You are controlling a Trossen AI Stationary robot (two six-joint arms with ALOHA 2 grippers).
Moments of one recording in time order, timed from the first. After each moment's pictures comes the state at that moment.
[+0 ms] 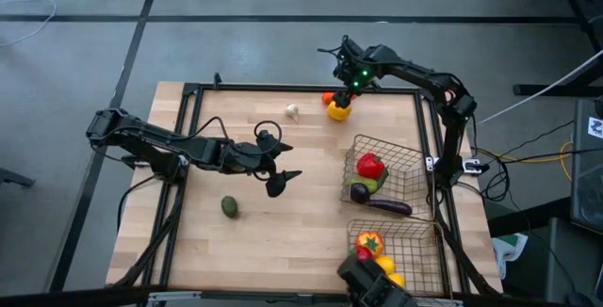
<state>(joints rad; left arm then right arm) -0.16 1.35 0.92 -0.05 -0.41 -0.39 -0.73 1.93 1.65 -1.01 -0.24 -0.03</state>
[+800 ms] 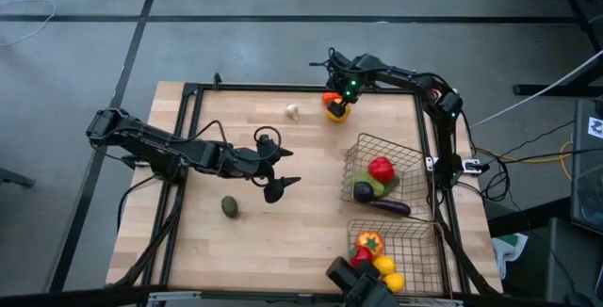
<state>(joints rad) -0.20 1.35 0.92 -0.05 -0.41 -0.38 -0.69 2.04 1.65 -1.00 -0.15 -0.03</state>
